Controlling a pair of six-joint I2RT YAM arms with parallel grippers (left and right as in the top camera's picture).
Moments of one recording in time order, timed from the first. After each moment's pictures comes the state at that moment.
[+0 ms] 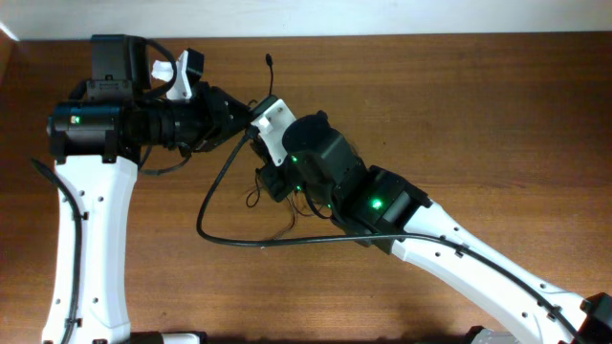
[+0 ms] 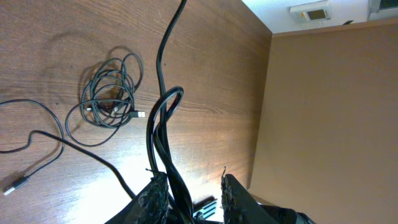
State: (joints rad) left arm 0.01 1.53 1.75 -1.22 0.77 -0.52; right arm 0.87 1.55 1.45 -0.39 0.02 0.08
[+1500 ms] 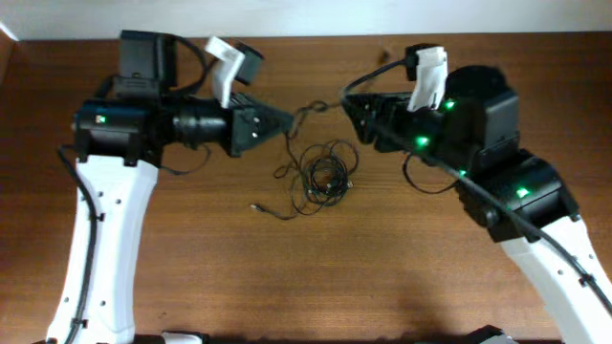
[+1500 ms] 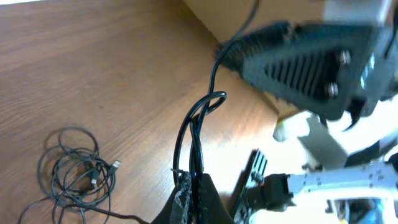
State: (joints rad) left arm -0.10 1.53 1.75 -1.14 1.02 0.18; right arm 0.43 1.30 1.45 -0.58 -0.29 0.51
